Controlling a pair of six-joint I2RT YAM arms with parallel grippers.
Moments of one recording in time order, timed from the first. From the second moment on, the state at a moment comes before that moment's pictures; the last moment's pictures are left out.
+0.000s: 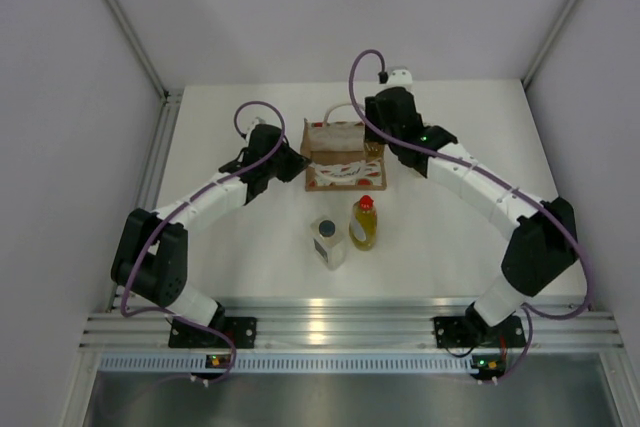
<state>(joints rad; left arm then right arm) -0.44 1.54 1.01 -0.09 0.00 -1.12 0.62 1.59 1.40 -0.33 0.44 0.28</state>
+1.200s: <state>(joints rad) -0.43 1.54 1.01 -0.09 0.00 -1.12 0.58 1.80 1.53 -0.34 0.35 0.23</state>
